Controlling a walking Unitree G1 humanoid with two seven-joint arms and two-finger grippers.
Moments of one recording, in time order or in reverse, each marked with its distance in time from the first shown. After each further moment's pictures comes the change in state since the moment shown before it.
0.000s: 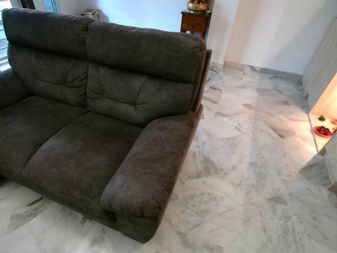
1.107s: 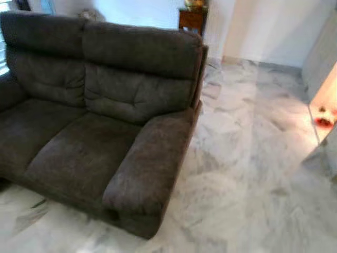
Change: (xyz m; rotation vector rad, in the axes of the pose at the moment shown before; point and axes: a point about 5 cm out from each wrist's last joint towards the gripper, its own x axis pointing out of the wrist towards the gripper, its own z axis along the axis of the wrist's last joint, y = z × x) left arm 0.015 0.003 0.035 -0.012 0.006 0.018; right arm 0.012 0.012 0.077 0.058 -0.099 0.028
